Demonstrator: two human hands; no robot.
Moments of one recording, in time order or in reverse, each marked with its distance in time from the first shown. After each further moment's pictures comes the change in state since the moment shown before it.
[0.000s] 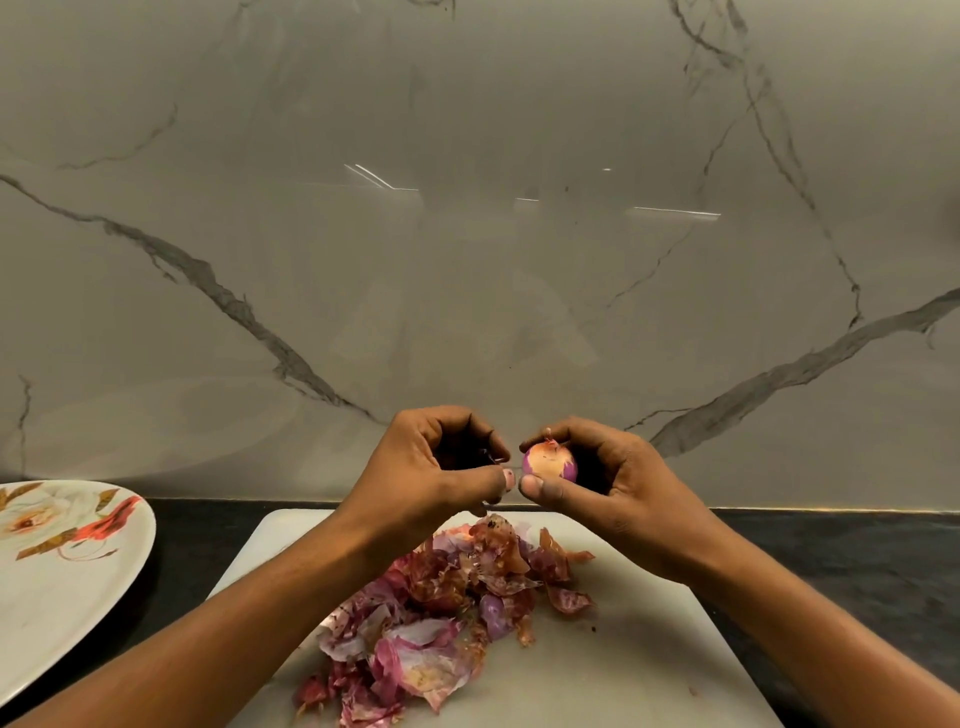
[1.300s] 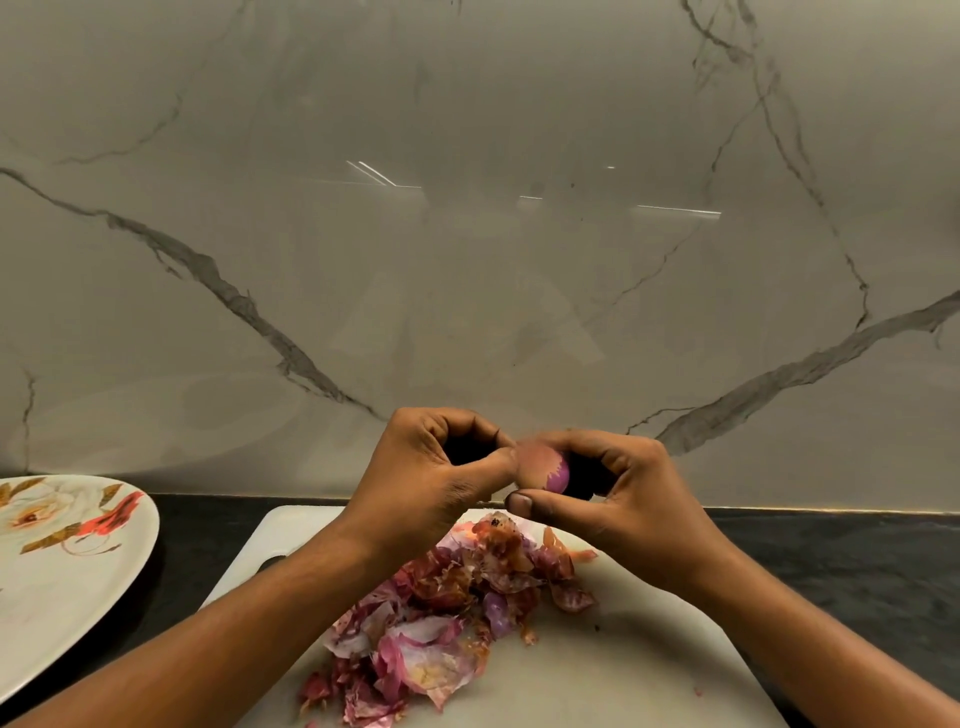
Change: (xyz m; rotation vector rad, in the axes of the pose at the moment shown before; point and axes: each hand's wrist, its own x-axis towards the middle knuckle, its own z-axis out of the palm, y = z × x) left_hand -0.003 0.005 0.007 0.045 0.061 0.062; right_hand -0.003 0.001 0.009 -0.038 0.094 -0.127
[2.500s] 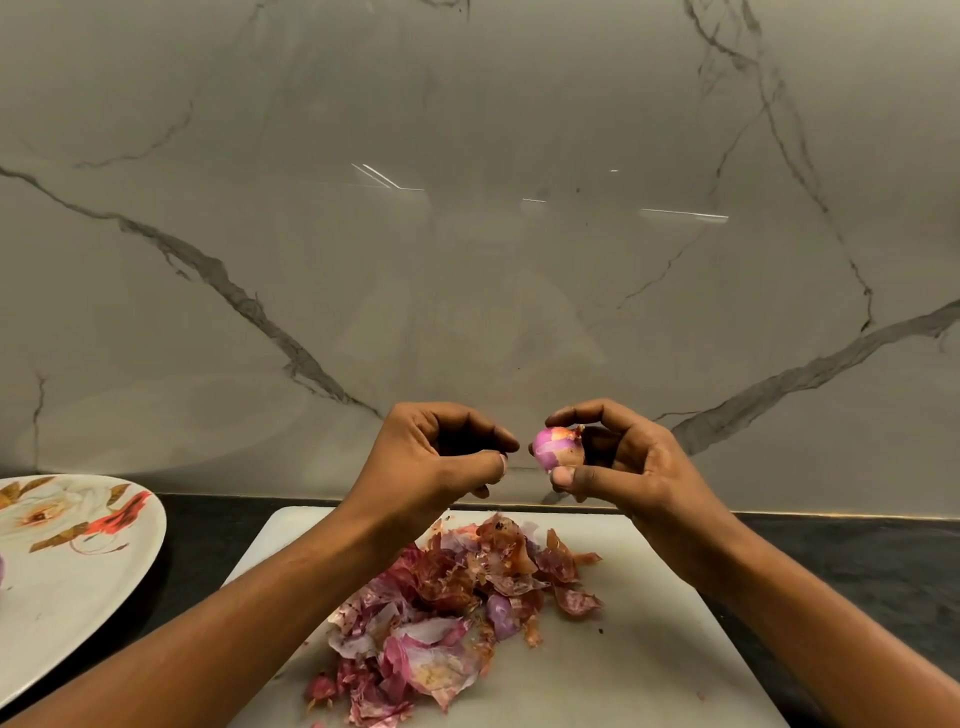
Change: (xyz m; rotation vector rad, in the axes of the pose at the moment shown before) left_hand 0.006 -0.007 -0.007 -0.084 0.014 -0.060; right_hand 0.008 0.001 -0.014 0.403 -0.006 0.246
